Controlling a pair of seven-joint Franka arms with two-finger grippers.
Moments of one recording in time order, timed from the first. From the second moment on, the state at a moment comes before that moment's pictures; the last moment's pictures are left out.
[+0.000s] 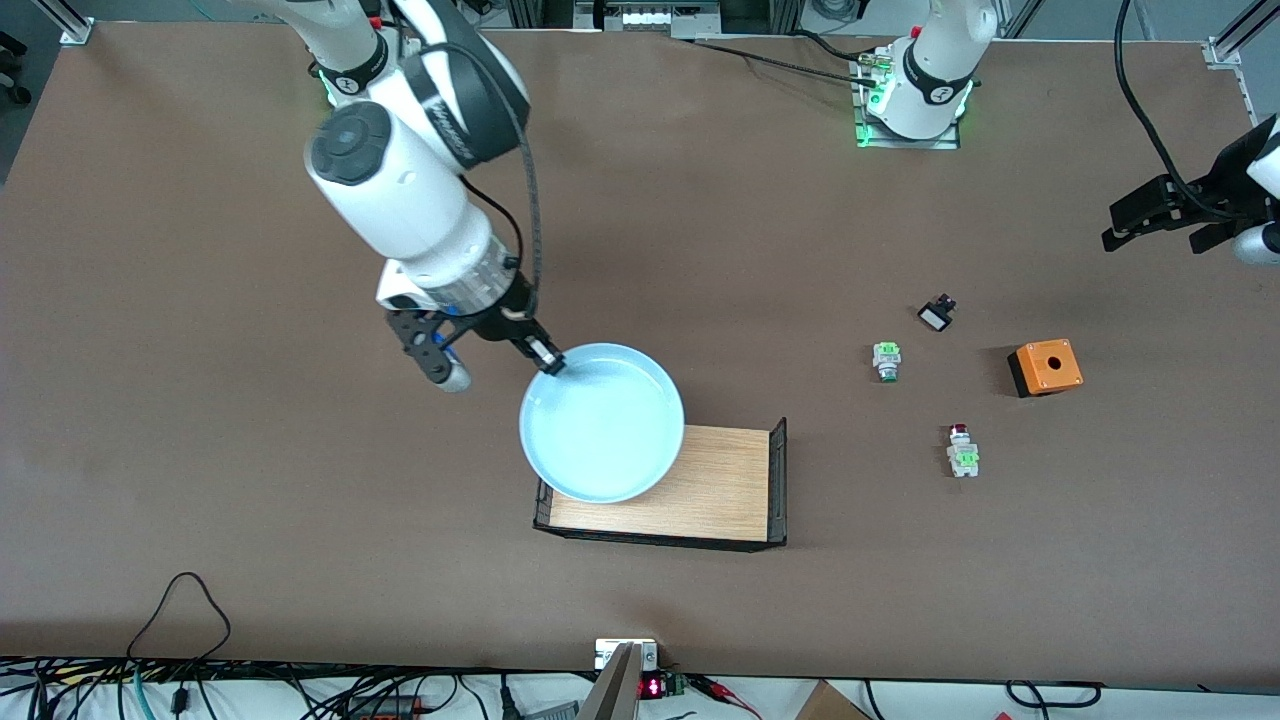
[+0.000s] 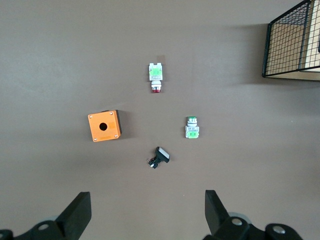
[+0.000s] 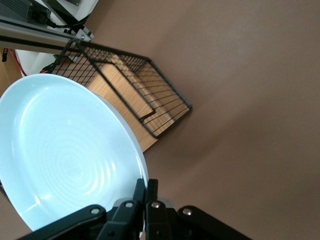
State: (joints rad) left arm 0.11 -0.02 -0.08 -1.61 -0.04 1.57 0.03; right arm 0.52 0.42 0.01 -1.40 0.17 2.10 1.26
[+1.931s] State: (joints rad) left arm 0.12 -0.02 -0.09 -1.51 0.00 1.60 0.03; right arm -0.09 0.30 -0.01 -1.98 0.13 2.03 -0.12
